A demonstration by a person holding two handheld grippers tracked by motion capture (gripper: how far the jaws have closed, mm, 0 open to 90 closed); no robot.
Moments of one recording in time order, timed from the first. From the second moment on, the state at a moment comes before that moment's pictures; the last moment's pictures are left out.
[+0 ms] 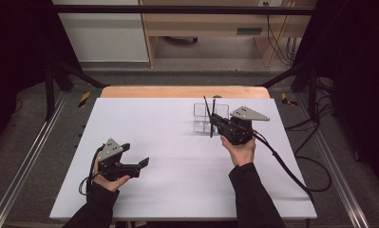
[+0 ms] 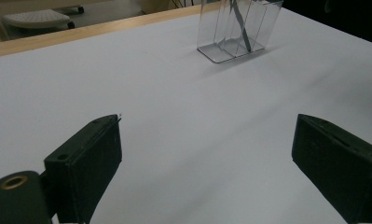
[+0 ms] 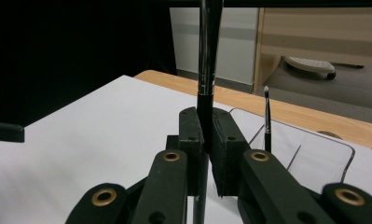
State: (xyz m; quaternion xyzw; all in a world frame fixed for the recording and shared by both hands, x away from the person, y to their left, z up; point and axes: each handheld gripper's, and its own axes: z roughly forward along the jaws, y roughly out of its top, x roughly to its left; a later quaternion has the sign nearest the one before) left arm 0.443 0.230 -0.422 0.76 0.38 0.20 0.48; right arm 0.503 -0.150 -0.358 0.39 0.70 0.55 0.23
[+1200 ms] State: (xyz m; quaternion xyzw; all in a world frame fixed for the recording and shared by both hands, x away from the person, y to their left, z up) left arm 0.446 0.231 -0.427 0.77 0.39 0.20 0.47; right arm 0.562 -0.151 -0.348 0.43 0.68 0.54 0.25
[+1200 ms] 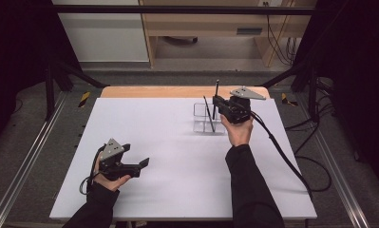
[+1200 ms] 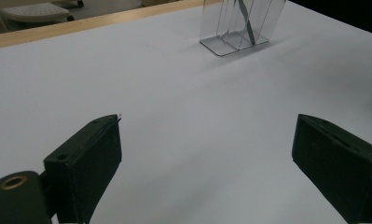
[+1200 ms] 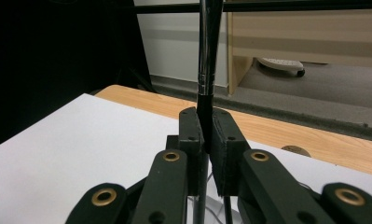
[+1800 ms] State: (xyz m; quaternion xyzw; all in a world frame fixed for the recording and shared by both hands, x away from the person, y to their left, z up) left arm 0.447 0.232 -0.426 0.76 0.39 0.20 0.48; right arm 0.585 -0.150 -0.348 0.45 0.66 0.54 0.26
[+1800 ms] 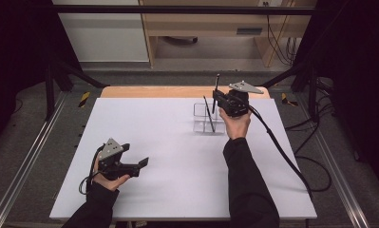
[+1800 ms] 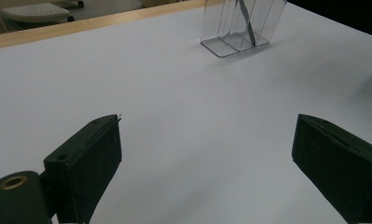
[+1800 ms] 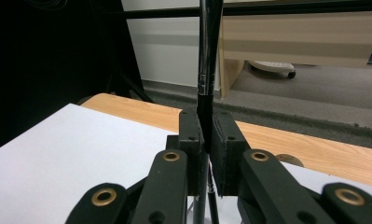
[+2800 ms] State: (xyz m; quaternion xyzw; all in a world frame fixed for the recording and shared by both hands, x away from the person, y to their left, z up) left arm 0.447 0.233 -0.427 0.76 0.39 0.20 0.48; right arm 0.606 -0.141 -0.370 0.47 0.67 0.52 0.26
